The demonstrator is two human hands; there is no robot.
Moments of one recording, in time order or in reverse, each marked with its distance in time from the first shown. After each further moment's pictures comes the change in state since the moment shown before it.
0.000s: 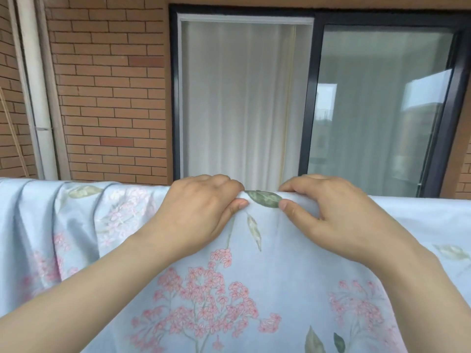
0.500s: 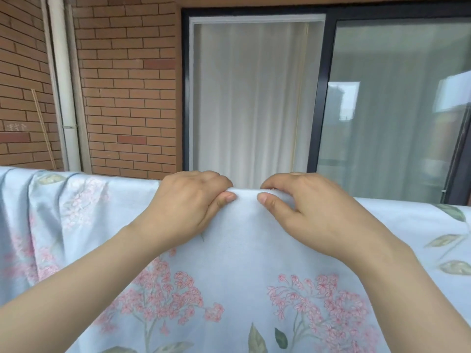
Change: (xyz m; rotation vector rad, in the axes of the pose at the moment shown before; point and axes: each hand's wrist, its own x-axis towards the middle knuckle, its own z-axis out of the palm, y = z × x) left_hand 0.034 0.062 0.015 0.003 -0.031 -0.077; right_hand -0.022 0.061 -0.030 0.025 -0.039 -0.091
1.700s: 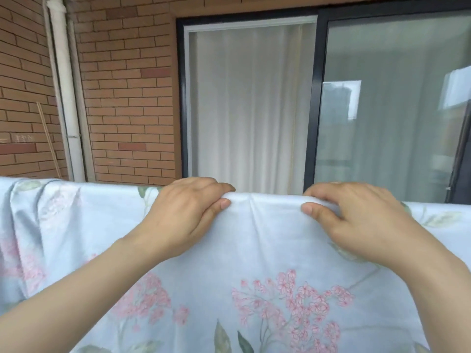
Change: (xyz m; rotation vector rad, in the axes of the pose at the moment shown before) left_hand 0.020 0.054 0.010 -0.074 -0.066 -0.036; right_hand -0.050 0.083 -0.037 -0.150 0.006 0.113
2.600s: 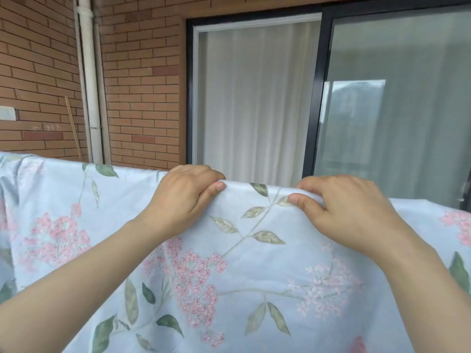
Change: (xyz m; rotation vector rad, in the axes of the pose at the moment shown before) left_hand 0.065 0.136 0.051 0.055 0.104 -0.135; right_hand -0.046 0.152 -0.031 0.013 0.069 -0.138
